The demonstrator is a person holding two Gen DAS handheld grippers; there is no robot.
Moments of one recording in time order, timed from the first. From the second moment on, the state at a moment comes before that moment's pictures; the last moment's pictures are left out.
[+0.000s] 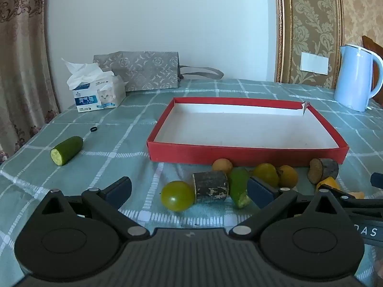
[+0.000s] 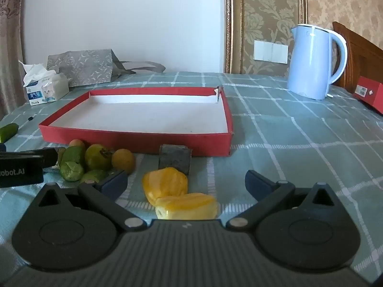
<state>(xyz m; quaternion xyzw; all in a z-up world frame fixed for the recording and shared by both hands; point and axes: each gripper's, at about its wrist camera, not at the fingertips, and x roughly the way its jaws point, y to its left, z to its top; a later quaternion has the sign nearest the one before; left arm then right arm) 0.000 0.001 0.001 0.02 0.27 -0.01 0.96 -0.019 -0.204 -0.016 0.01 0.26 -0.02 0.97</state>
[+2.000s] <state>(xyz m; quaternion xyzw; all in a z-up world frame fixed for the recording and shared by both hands) -0.002 0.027 -0.014 0.01 0.29 0.01 0.96 -0.017 -0.218 -0.022 0.06 0.28 0.01 0.96</state>
